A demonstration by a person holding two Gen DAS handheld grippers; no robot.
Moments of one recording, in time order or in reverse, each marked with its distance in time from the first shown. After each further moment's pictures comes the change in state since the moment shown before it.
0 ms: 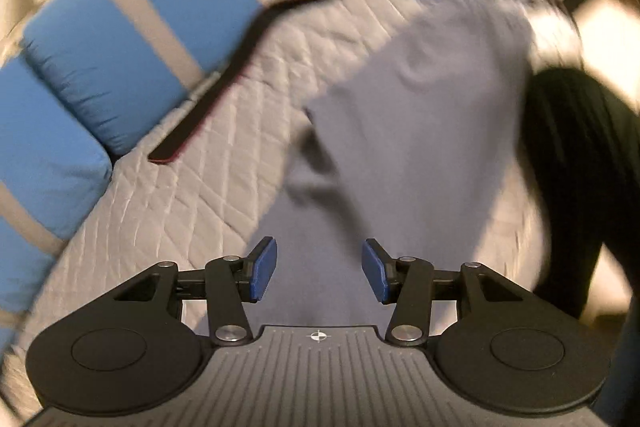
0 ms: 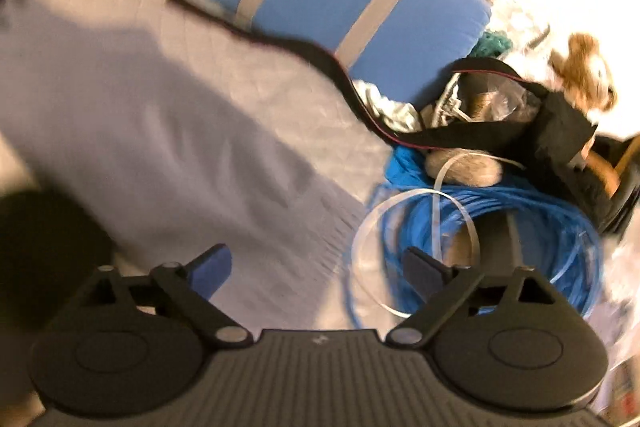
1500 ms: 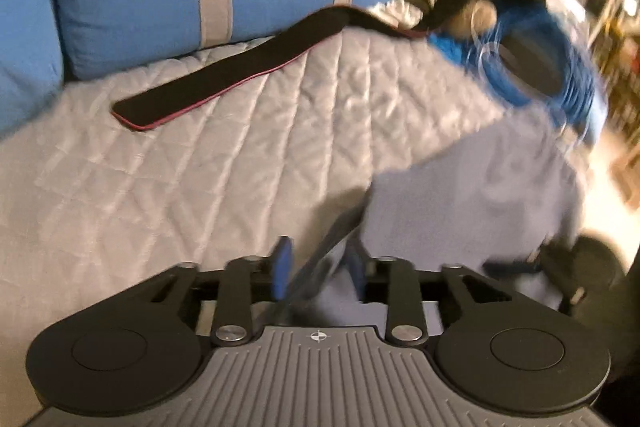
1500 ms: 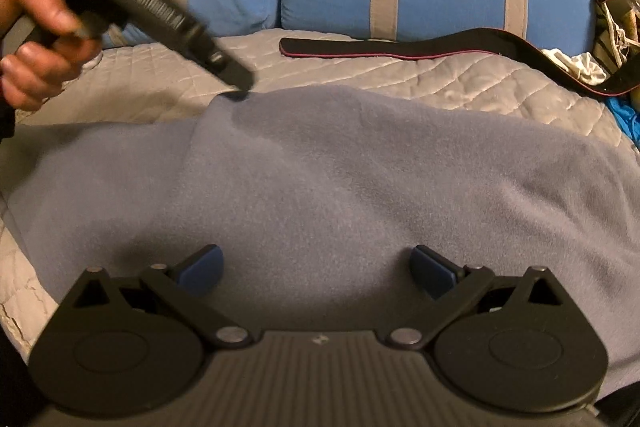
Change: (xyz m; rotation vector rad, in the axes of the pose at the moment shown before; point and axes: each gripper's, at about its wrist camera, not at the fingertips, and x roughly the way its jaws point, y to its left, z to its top) left arm 0.125 0.101 0.022 -0.449 -0.035 -0.309; right arm 0.083 0.206 0.075 0.408 -0.007 0.298
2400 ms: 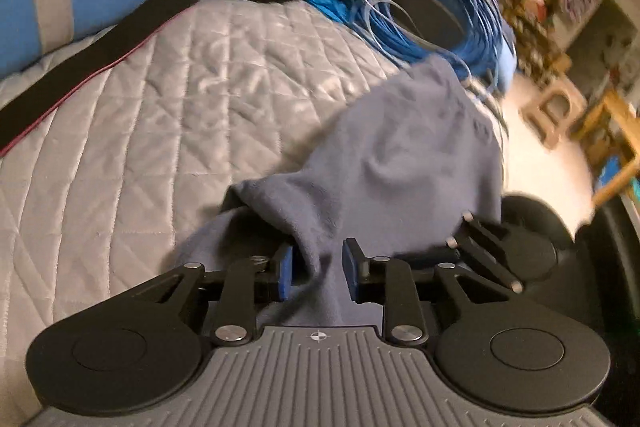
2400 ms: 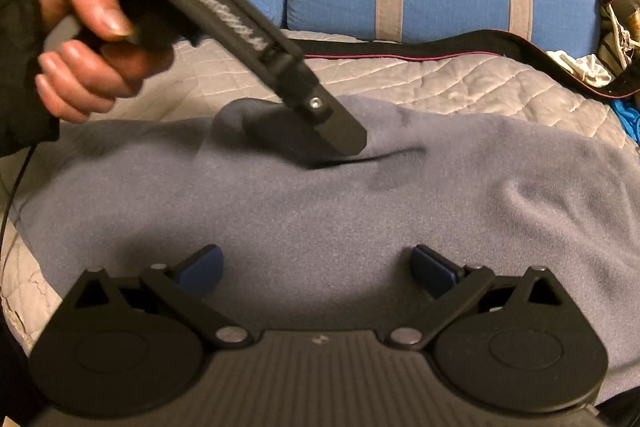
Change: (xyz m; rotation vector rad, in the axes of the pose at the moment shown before) left arm 0.058 -0.041 0.006 0.163 0.103 -0.274; right arm -0.001 -0.005 -0.002 -0.009 -0.006 0.021
